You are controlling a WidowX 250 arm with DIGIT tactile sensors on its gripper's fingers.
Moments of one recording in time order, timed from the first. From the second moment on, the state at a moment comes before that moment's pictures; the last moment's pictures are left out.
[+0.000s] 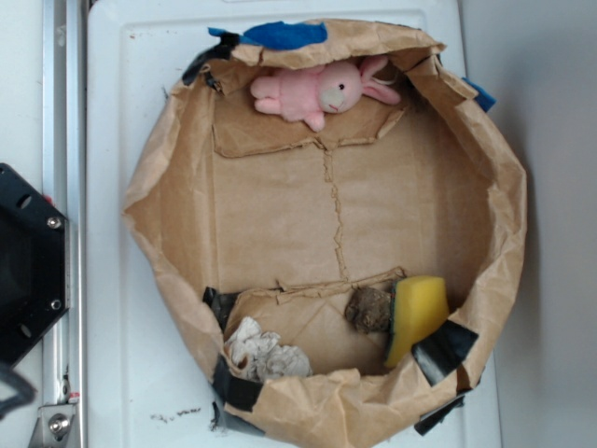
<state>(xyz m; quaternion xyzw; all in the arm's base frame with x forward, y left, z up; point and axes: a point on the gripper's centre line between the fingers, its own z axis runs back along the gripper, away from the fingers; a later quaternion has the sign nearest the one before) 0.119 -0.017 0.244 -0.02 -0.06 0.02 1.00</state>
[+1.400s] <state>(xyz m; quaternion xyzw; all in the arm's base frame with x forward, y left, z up) 0.270 0.030 0.179 0.00 -0.04 0.04 1.00</state>
